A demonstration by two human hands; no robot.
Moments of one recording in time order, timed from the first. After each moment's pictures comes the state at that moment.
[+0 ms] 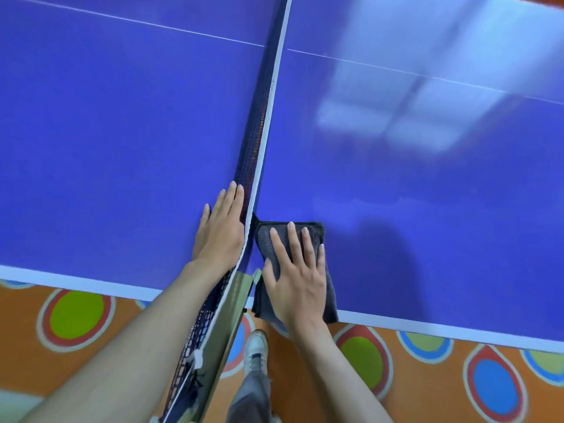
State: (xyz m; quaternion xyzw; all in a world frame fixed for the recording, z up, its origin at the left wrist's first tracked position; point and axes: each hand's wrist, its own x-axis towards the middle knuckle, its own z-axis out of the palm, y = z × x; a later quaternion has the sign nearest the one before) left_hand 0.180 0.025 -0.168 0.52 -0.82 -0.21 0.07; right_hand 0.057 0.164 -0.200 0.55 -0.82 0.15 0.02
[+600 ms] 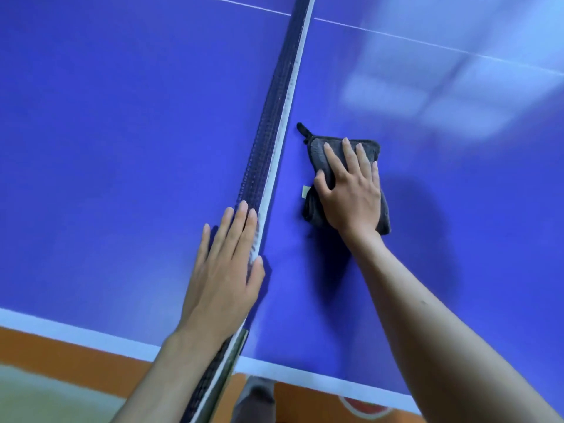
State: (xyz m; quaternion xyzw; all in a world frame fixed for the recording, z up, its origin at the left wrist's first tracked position) left_hand 0.162 0.033 -0.164 0.50 -0.85 -0.15 0.10; right_hand -0.097 -0.035 -0.195 0.54 -0.82 0.17 -0.02
